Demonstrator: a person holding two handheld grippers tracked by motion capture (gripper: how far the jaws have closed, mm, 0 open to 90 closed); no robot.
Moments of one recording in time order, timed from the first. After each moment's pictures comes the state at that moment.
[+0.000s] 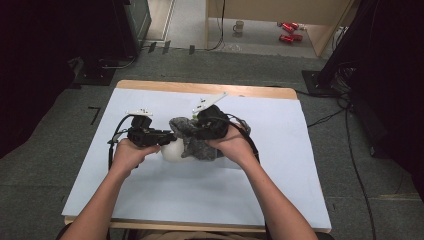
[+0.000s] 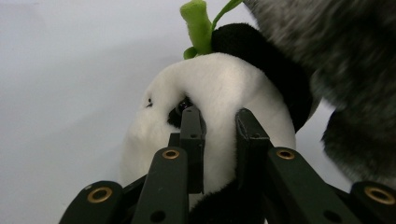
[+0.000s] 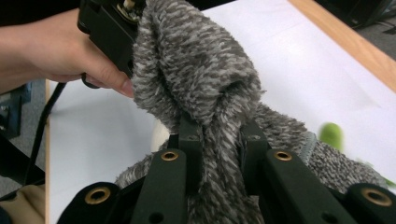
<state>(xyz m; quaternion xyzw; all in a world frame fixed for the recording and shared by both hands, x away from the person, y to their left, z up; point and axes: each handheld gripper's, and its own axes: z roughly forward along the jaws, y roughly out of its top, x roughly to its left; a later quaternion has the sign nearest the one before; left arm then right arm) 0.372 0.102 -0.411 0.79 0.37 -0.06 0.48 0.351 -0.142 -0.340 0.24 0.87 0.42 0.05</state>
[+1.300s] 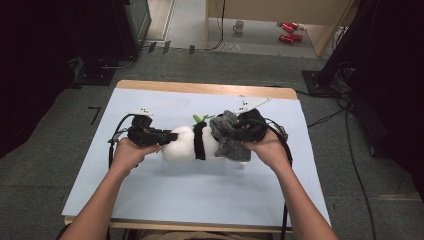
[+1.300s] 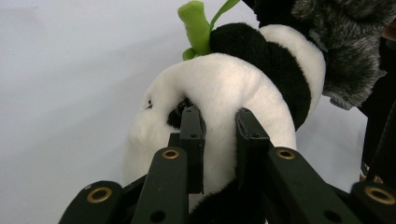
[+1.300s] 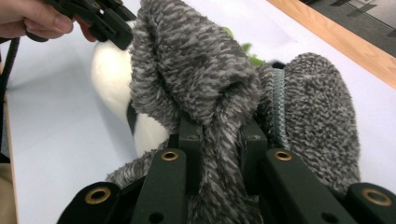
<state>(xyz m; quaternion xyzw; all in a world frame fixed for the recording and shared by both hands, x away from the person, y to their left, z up) 0.374 0.102 -0.411 0.80 0.36 -0.05 0.48 0.344 -0.242 -0.353 0.31 0.85 0.40 0.08</state>
